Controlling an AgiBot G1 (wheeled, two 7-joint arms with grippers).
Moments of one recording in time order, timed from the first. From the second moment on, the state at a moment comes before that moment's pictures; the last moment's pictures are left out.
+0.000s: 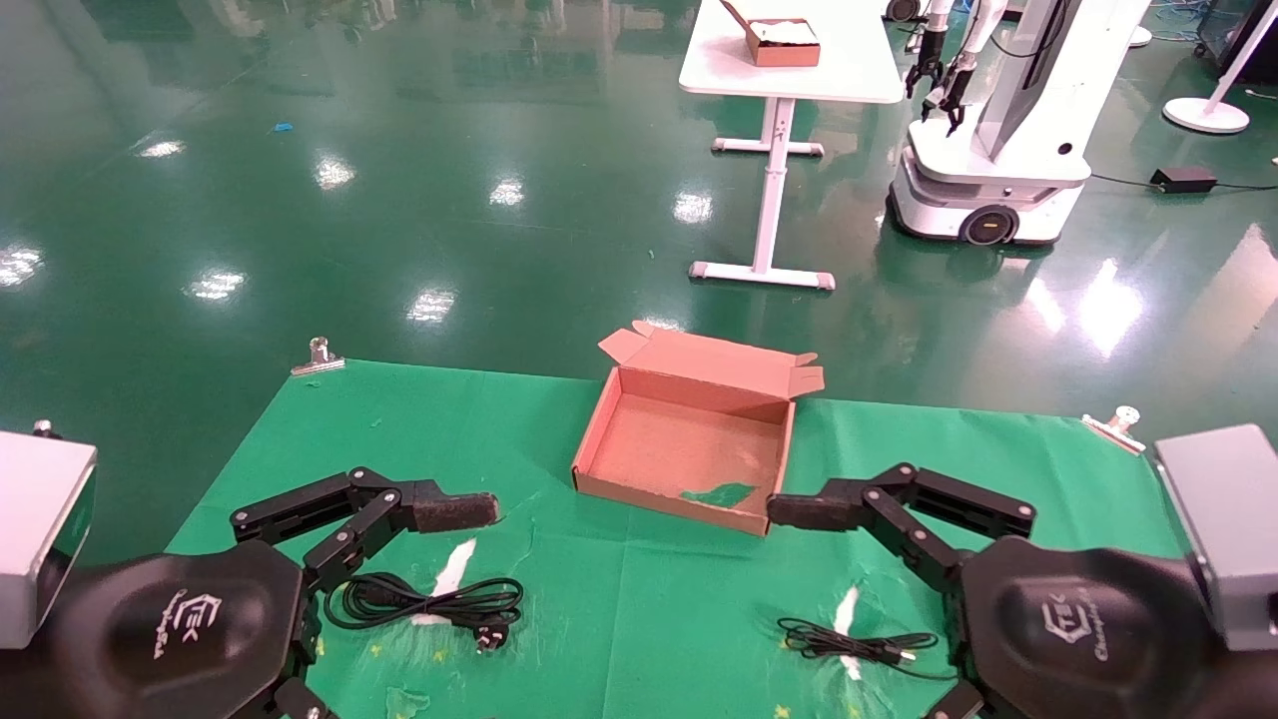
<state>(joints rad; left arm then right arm) -1.08 0.61 0.28 -1.28 0.74 1.50 -0.18 1.08 -0.61 -0.28 1.28 -0.74 -1.50 0.18</state>
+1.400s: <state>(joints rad) -1.55 0.95 0.68 -0.55 1.52 1.42 0.32 1.44 -0.73 -0.66 0.59 -1.48 -1.41 -0.45</state>
